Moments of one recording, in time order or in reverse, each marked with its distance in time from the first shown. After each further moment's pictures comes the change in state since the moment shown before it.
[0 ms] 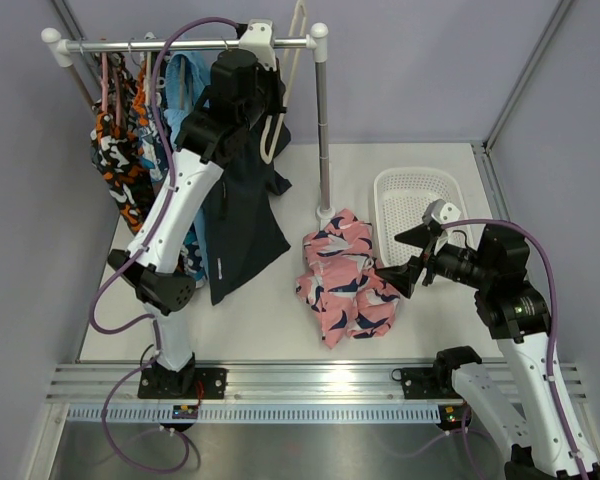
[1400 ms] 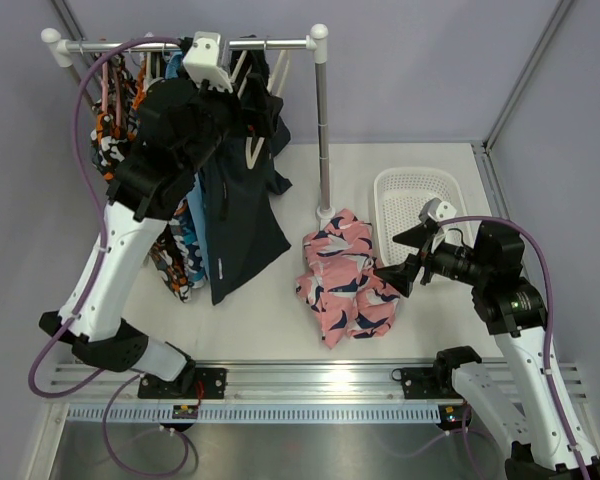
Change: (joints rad) left arm -0.041 -0.412 -0.336 0.072 0.045 -0.010; right arm 0.000 0.024 -0.014 0.000 -0.008 -0.004
